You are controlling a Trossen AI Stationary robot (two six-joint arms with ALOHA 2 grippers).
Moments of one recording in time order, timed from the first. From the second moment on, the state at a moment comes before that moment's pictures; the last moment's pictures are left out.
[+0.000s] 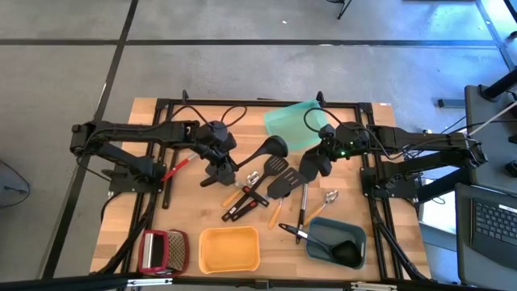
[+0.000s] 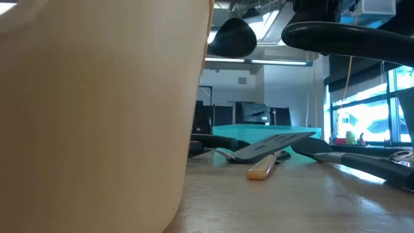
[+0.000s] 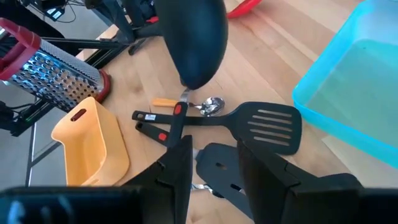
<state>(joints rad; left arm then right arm) 0.14 1.28 1.01 -0.55 0.27 -0.44 -0.04 0.99 0.90 -0.54 0.00 0.60</state>
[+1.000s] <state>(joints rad) 0.15 1.33 1.01 -0.47 0.55 -0.60 -0.03 1.63 1.80 -0.92 -0.04 -0.27</state>
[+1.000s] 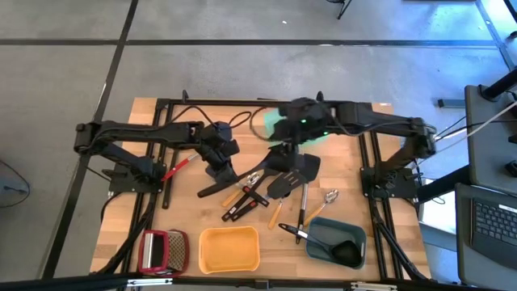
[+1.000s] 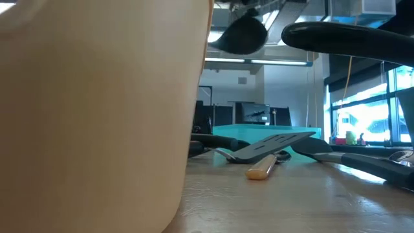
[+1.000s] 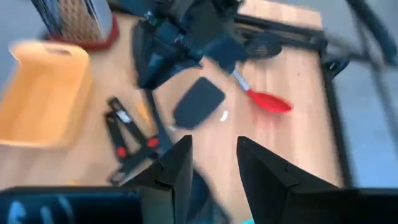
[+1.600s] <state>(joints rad) 0.29 1.34 1.01 -0.29 0.75 -0.83 0.13 1.78 1.89 -1.00 0.27 -0.59</state>
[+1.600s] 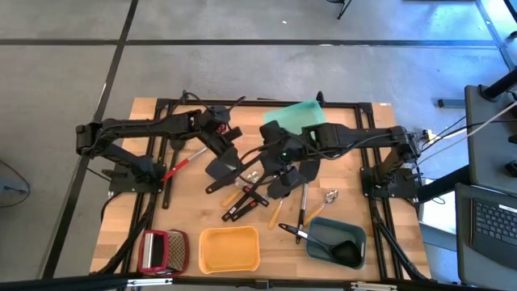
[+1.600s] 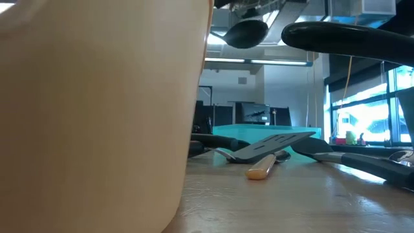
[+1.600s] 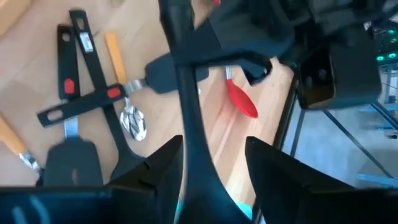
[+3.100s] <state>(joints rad) 0.41 1.31 1.01 -0.04 0.56 -0.88 0.12 1.86 1.89 -1.15 0.15 -0.03</state>
